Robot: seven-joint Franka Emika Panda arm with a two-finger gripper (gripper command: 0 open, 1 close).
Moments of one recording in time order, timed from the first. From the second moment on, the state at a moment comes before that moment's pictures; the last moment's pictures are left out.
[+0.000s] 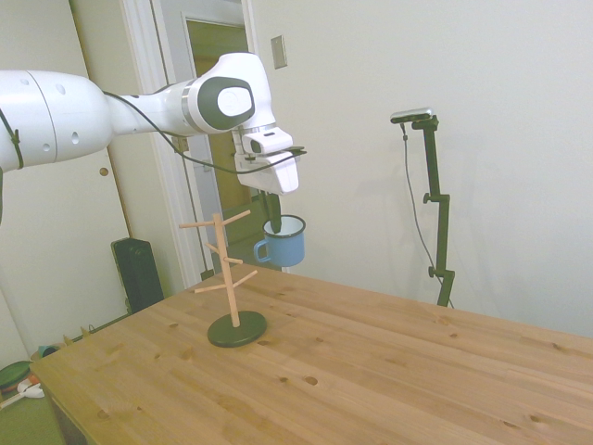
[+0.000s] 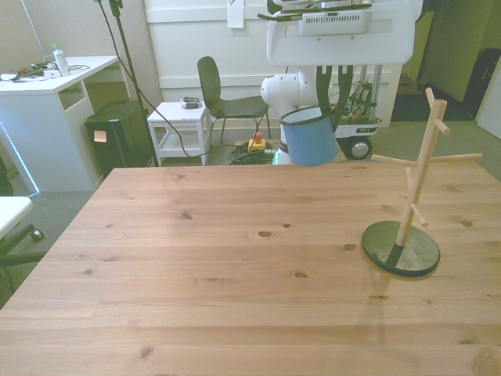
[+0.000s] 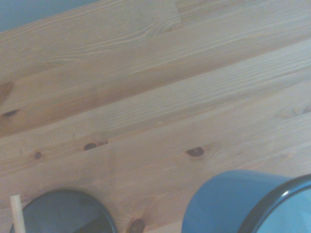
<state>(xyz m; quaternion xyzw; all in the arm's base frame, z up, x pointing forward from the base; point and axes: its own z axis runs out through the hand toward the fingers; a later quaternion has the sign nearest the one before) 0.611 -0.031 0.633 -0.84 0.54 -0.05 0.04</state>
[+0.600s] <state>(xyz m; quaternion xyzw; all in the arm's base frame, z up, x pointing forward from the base) 0.620 -0.008 0.614 -0.84 0.54 -0.04 0.02</state>
